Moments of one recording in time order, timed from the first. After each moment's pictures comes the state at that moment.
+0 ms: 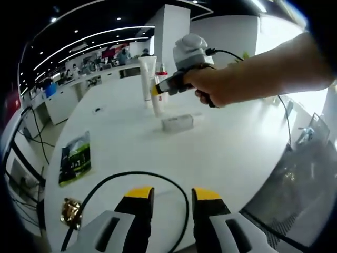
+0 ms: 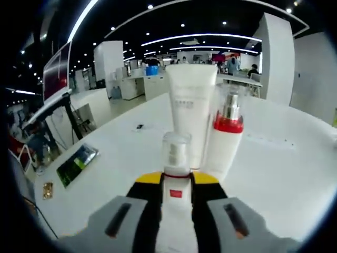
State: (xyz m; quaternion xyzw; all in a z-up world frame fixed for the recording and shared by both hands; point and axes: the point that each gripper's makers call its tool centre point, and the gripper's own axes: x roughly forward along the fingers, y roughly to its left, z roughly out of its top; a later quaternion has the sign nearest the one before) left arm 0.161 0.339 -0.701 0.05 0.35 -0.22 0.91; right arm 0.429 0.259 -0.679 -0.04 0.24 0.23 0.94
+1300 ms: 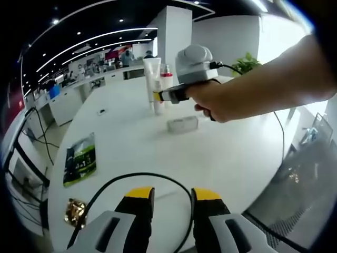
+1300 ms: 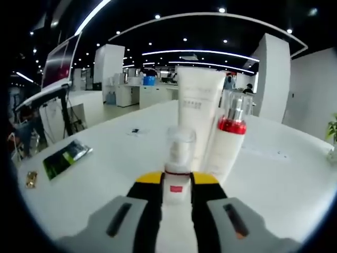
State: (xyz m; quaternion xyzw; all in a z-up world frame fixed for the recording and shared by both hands) left arm 0.165 0.345 -0.700 0.06 0.34 -0.21 0.91; right arm 0.435 0.265 -0.693 -0.08 0.18 0.19 0.96
